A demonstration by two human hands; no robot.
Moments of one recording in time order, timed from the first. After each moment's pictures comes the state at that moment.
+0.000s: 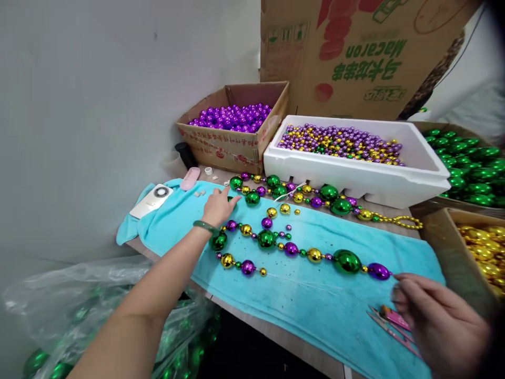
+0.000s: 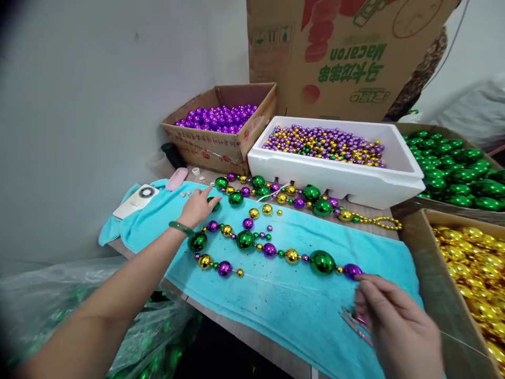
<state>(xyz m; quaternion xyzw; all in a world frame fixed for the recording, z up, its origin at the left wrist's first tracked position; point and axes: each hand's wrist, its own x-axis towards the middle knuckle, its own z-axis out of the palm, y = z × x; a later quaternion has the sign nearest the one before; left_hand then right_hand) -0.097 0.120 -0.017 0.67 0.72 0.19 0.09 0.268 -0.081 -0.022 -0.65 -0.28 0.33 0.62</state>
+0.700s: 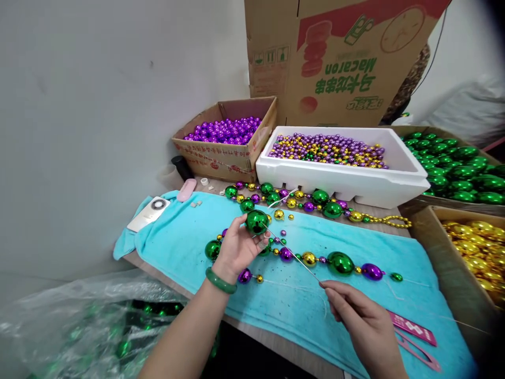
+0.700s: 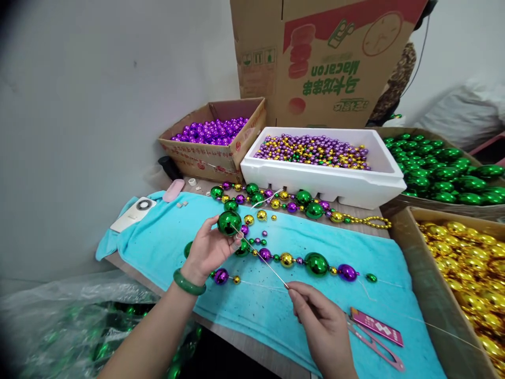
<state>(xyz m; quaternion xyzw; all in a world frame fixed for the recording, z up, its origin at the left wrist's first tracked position) -0.014 0.031 0.017 0.13 0.30 0.48 0.81 0.191 -0.095 -0.020 -0.62 -0.42 0.38 0.54</state>
